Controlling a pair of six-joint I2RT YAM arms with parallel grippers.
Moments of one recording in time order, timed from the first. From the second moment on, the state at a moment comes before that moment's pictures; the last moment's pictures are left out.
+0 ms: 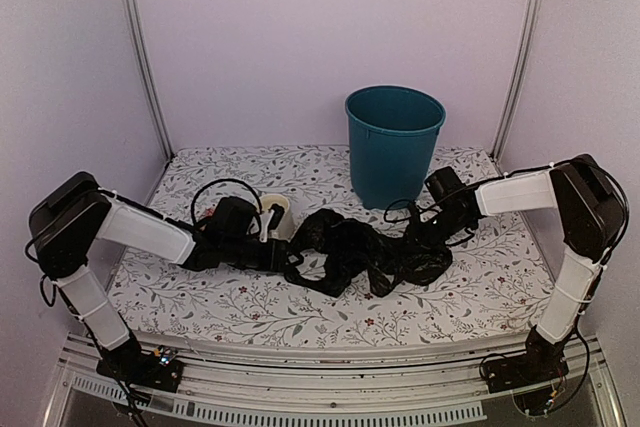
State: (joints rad) left arm -0.72 1.69 0.71 0.28 0.26 -0.55; right arm 0.46 1.81 1.03 -0.36 -0.45 0.52
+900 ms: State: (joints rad) left arm -0.72 1.45 0.68 0.18 0.32 -0.53; right arm 0.46 1.28 1.13 -0.54 -0.36 0.43
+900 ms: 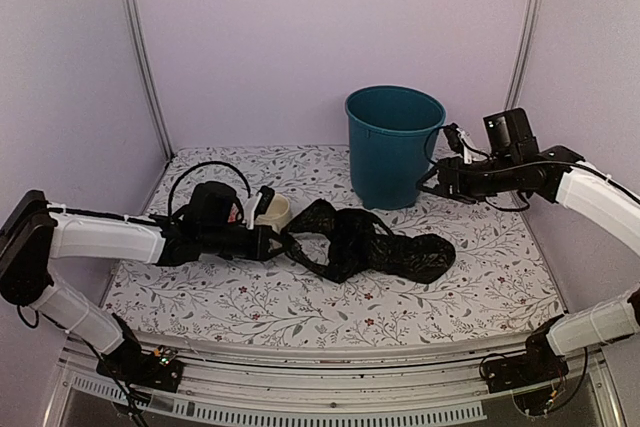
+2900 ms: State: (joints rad) left arm -0.79 1.45 0.79 0.03 0.30 -0.59; right arm 0.51 1.59 0.91 -0.13 -0.83 0.67
